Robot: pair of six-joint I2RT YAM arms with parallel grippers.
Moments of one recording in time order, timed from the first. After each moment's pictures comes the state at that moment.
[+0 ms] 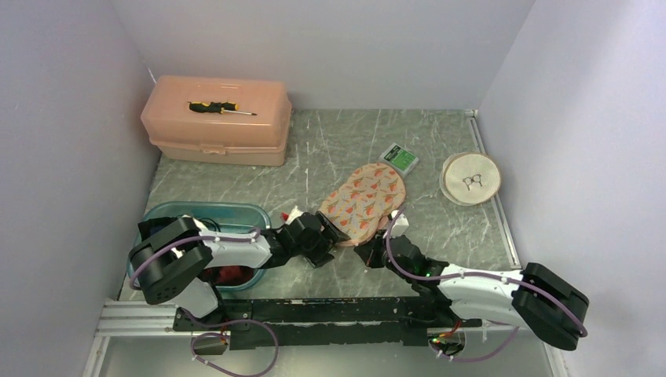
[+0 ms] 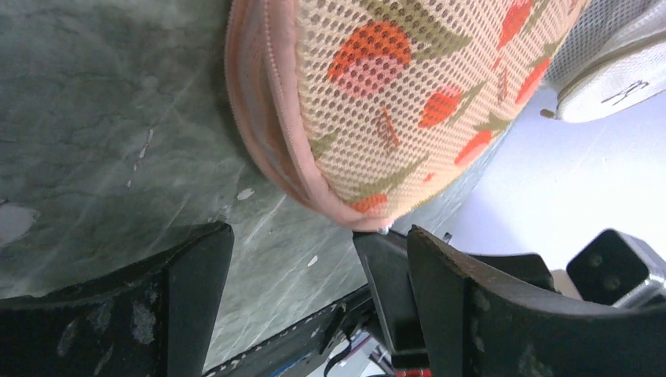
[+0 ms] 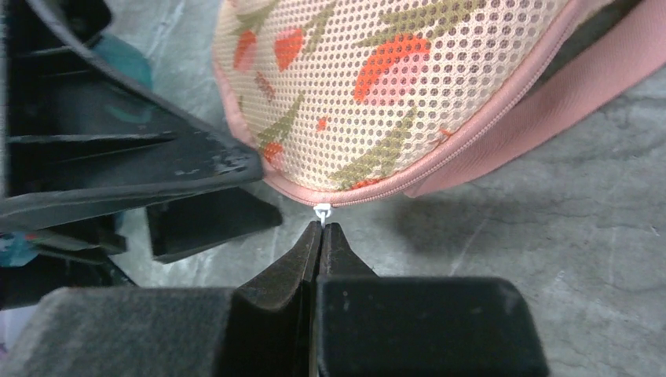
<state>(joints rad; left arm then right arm) -0.99 1.51 0.58 0.20 -0.06 -1.61 0.95 1.02 0.09 0.45 0.24 0.86</state>
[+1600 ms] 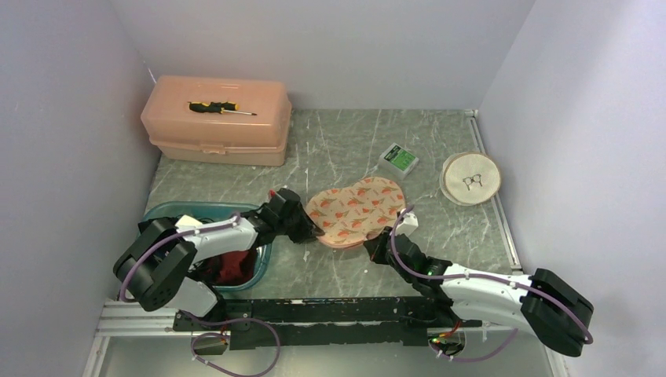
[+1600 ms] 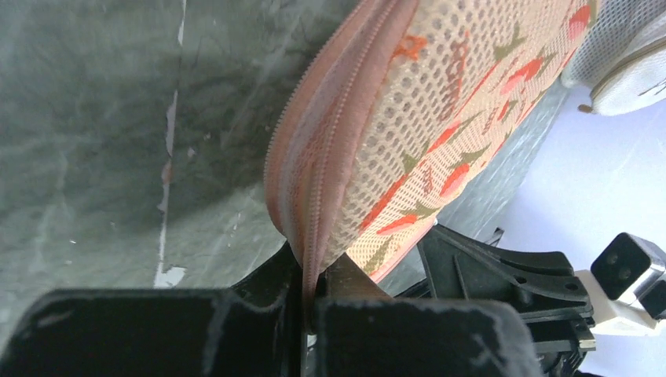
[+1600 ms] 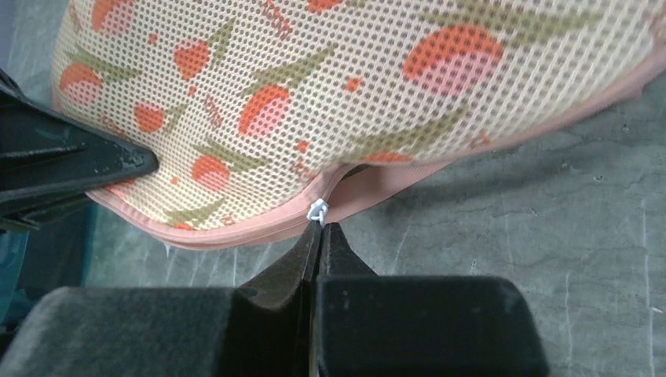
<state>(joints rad) -0.75 1.44 0.61 0.05 0.09 -1.29 0.94 0.94 0.13 0.28 0.41 0.91</state>
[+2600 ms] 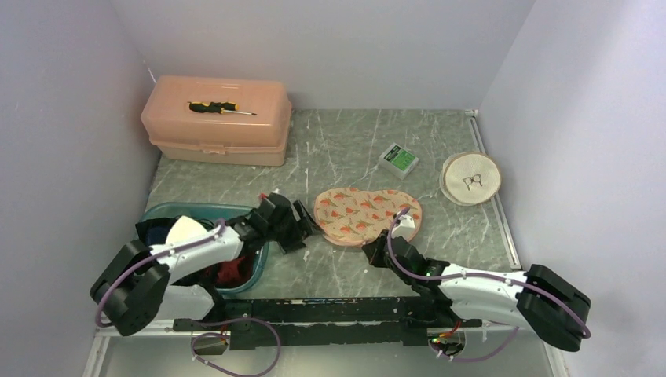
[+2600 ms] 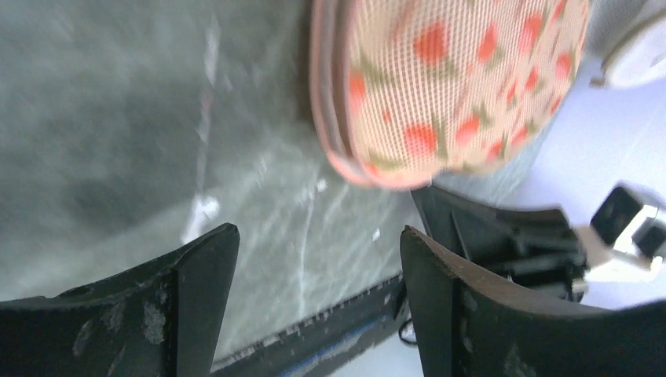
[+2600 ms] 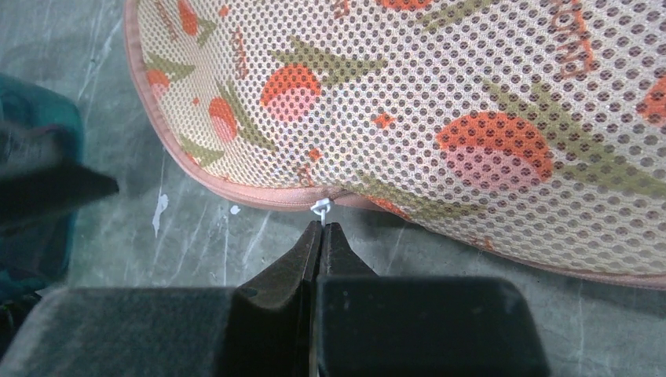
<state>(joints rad) -0.68 1.29 0.59 -0.10 0.14 -1.17 0.97 0.96 0.12 0.30 0.40 0.91</state>
